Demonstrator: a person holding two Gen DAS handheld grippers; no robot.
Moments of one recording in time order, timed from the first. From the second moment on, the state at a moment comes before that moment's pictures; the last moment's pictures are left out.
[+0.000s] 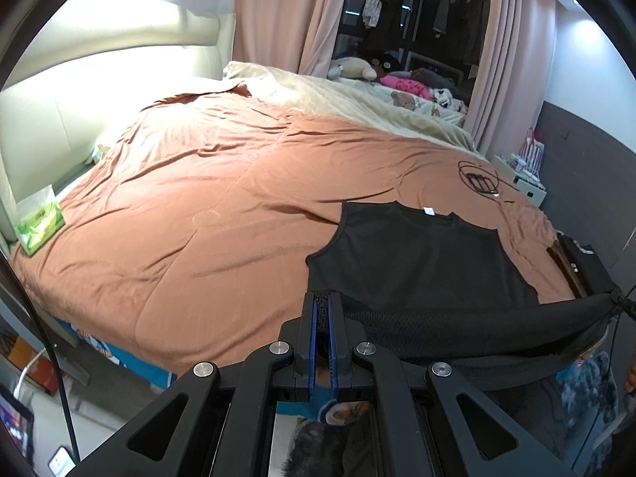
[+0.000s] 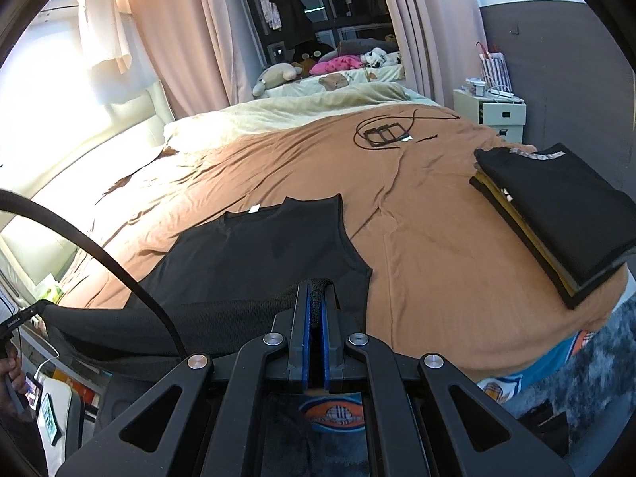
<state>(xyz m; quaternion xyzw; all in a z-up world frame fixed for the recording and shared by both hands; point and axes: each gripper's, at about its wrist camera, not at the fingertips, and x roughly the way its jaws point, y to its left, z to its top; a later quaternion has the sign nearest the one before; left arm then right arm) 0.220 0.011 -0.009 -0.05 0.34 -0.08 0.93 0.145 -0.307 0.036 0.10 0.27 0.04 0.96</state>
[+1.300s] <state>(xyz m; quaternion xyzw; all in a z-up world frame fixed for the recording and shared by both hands) 0.445 -0.035 -0.114 -0.03 0.47 -0.05 0.88 0.382 -0.329 -0.030 0.11 0.40 -0.01 0.91</state>
